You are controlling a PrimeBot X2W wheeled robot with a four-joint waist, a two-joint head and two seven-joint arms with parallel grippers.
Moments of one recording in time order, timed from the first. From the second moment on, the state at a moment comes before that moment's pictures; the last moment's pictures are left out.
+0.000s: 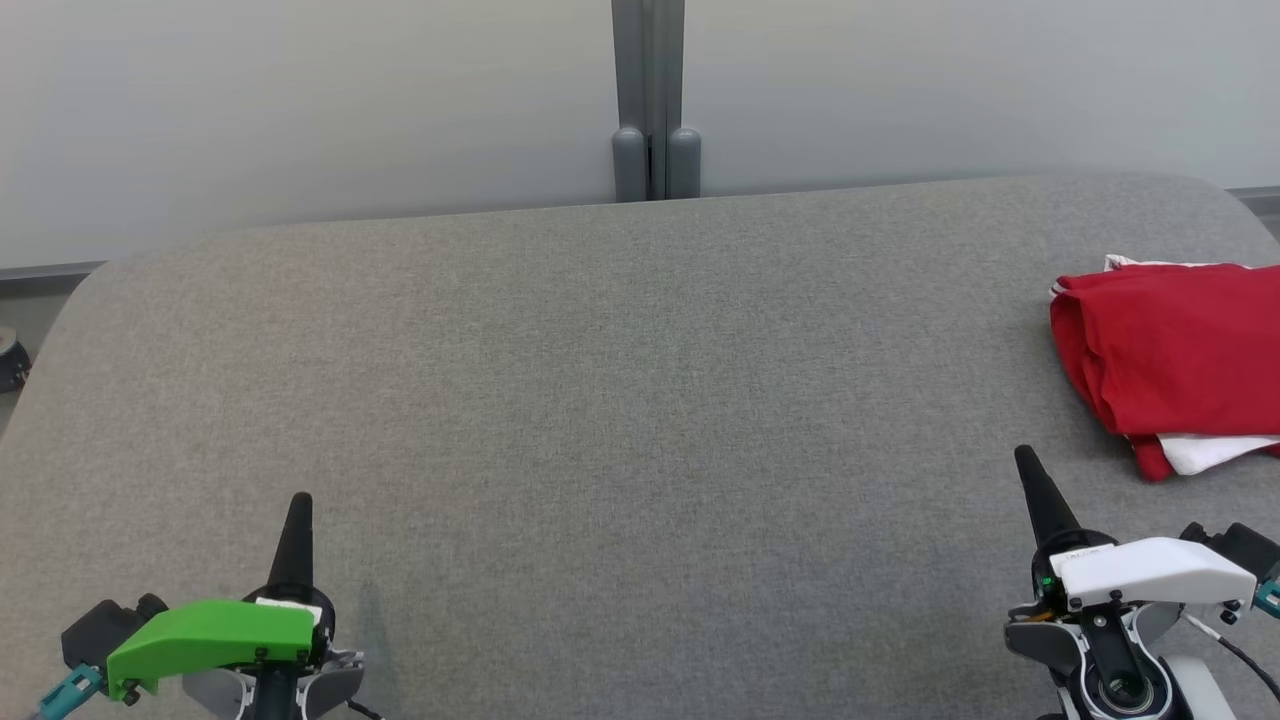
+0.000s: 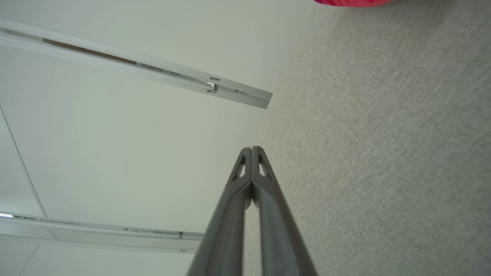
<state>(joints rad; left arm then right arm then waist) -0.08 0.05 0.04 0.27 -1.29 -0.06 0.02 -0.09 -0.06 -0.05 0.27 1.29 0.13 0.01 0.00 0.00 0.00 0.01</state>
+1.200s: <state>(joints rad) -0.10 0.05 0.10 0.24 -1.55 -0.11 0.10 -0.11 -0.07 -0.08 0.26 1.56 0.13 0.08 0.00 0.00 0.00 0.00</state>
